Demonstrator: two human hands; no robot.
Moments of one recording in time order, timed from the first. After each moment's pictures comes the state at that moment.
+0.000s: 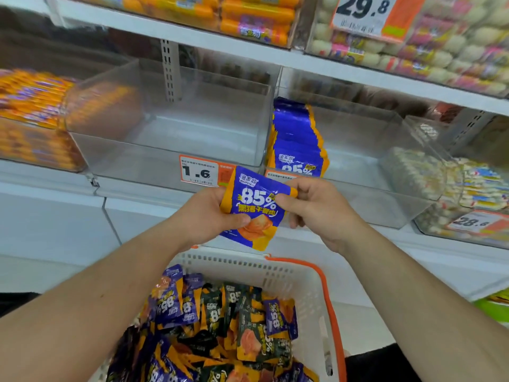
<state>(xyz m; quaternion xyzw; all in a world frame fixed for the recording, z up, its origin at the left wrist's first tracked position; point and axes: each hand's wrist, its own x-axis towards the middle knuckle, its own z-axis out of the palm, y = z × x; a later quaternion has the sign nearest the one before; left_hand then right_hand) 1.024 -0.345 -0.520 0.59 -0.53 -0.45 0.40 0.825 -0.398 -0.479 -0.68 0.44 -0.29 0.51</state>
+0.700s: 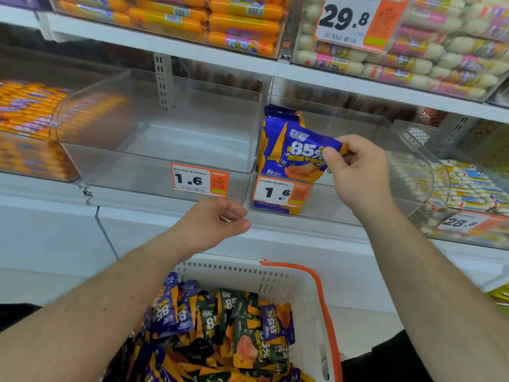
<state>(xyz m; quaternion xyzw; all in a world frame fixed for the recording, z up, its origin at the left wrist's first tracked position) 1.014 -0.351 -0.524 0.64 -0.54 -0.41 0.36 0.790 -0.444 -0.448 -0.70 0.48 -0.49 0.20</state>
